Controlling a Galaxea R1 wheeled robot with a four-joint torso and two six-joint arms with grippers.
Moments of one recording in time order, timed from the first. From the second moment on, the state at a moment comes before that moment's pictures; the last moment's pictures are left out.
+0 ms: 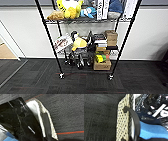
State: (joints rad) left arm 0.94 2.97 -2.60 -0.42 0.27 0.13; right arm -0.96 2.88 -2.55 0.25 -0.08 0.06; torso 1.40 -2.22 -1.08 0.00
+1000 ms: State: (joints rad) left arm 0.95 2.96 -2.59 -0.42 0.27 0.13; right arm -0.98 2.88 -2.54 0.25 -0.06 0.06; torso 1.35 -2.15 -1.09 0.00
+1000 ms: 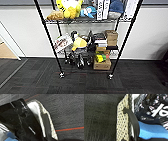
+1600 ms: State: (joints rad) left arm 0.92 2.77 -2.28 -0.42 0.28 0.12; right arm -0.96 2.73 -2.28 0.28 -0.05 0.06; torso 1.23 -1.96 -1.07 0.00
